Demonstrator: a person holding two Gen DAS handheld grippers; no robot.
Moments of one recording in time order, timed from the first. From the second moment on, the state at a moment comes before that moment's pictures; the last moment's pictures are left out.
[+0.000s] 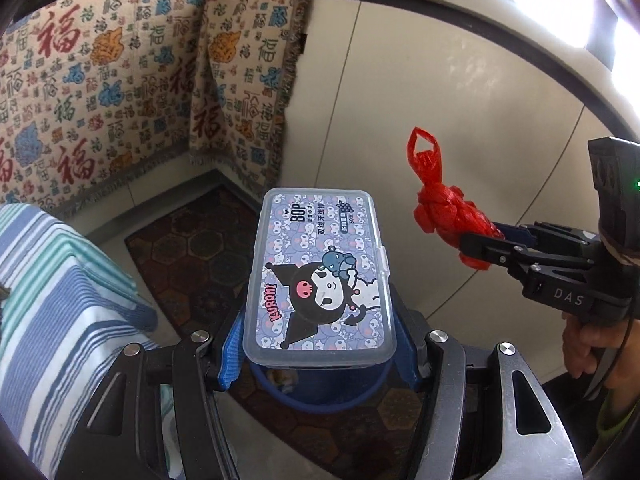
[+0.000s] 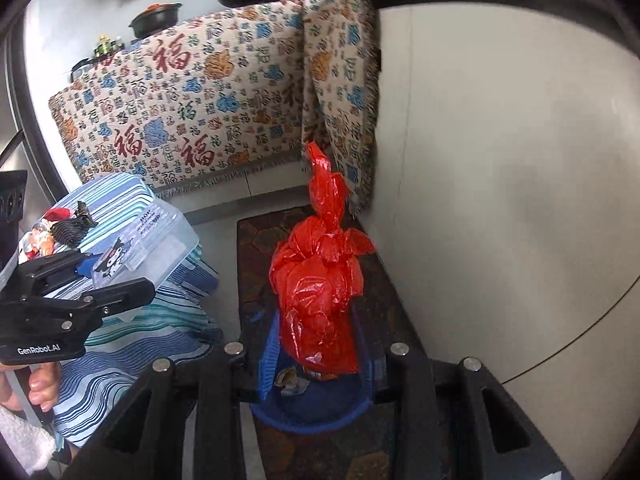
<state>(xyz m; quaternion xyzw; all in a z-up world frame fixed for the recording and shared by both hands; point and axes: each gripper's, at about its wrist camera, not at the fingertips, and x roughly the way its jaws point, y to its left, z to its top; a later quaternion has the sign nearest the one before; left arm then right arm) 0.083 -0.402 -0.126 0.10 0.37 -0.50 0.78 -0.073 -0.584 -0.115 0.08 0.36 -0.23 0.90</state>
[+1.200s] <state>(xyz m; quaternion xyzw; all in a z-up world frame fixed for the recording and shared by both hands) 0.099 -0.471 -0.183 0.15 0.40 -0.51 0.75 -0.065 -0.632 -0.149 0.14 0.38 -0.22 0.89</state>
